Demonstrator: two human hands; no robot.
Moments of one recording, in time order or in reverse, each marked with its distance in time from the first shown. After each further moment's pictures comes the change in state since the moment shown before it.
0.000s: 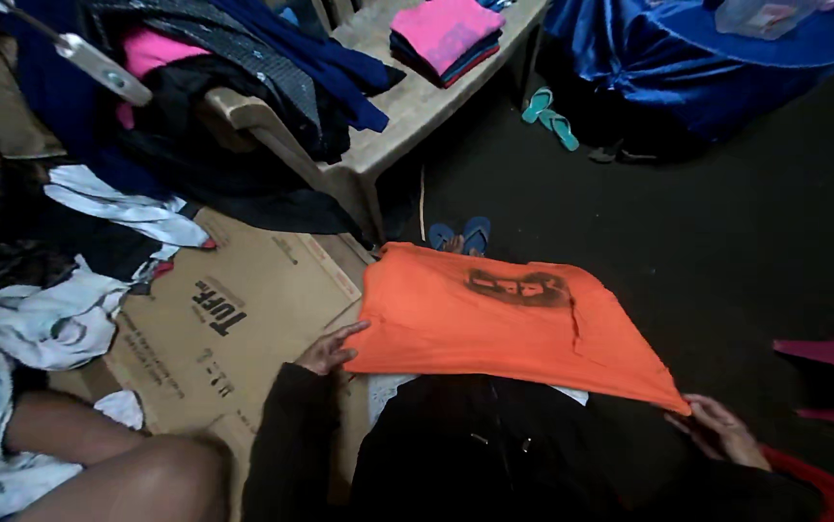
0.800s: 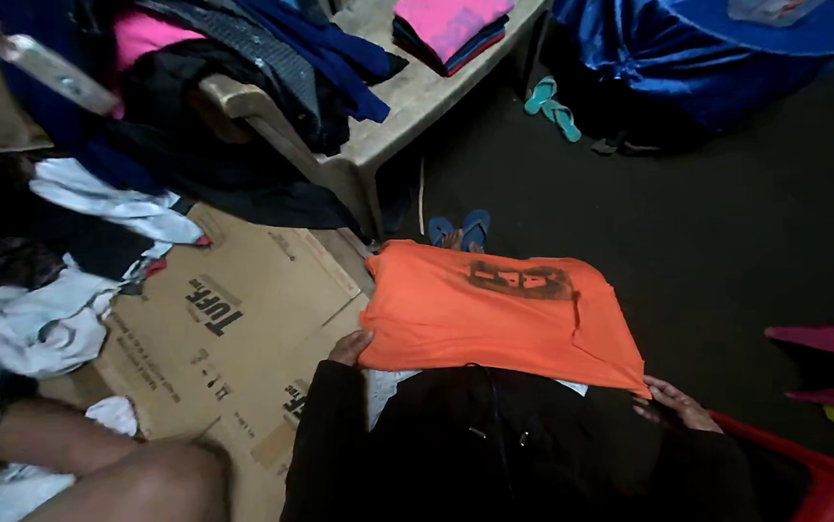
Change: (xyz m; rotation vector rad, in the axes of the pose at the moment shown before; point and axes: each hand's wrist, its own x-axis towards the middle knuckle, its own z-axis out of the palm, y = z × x) left_hand 0.041 -0.044 0.039 -0.088 0.369 -0.364; right_hand 0.012 0.018 0.040 -0.031 0.079 0.362
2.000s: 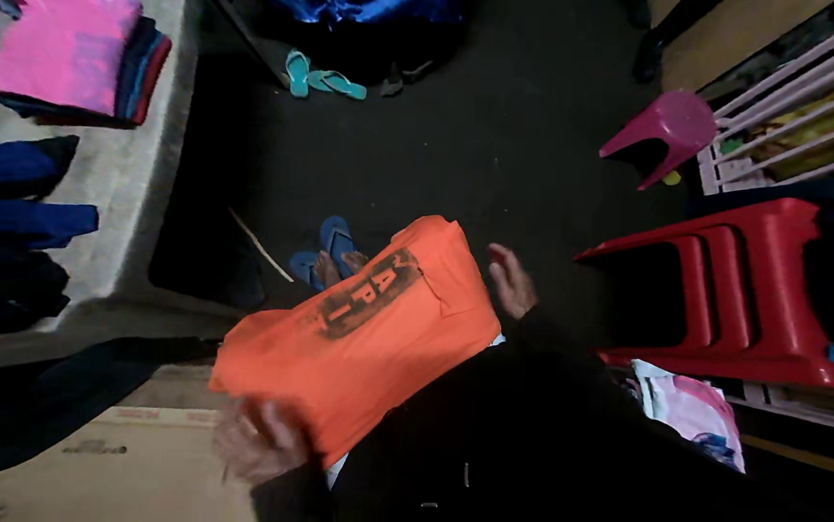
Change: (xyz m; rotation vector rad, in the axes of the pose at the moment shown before) left_hand -0.021 0.056 0.088 0.757 0.530 1.049; right_hand -0.004 -0.029 0.137 -0.381 0.343 -0.579
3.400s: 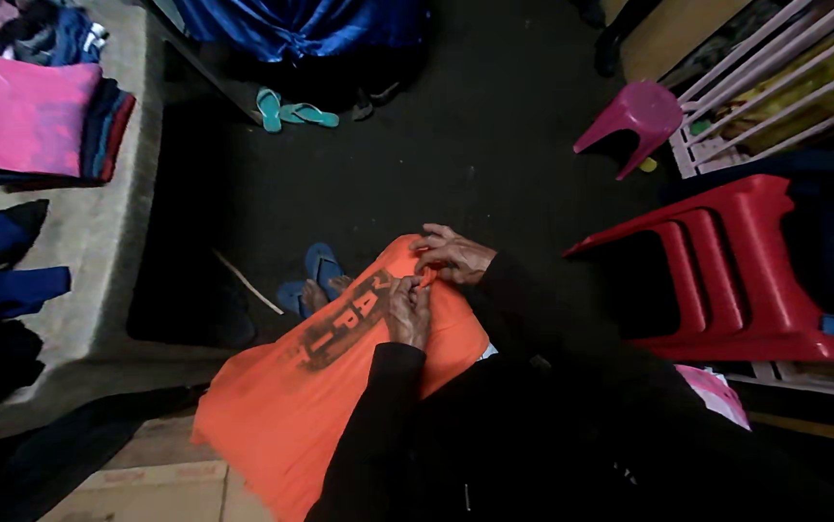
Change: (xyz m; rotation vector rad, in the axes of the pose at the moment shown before) left_hand 0.057 0.231 0.161 -0.493 -0.668 0.088; right_hand 0.092 -0.068 -0.025 -0.236 -0.478 -0.596
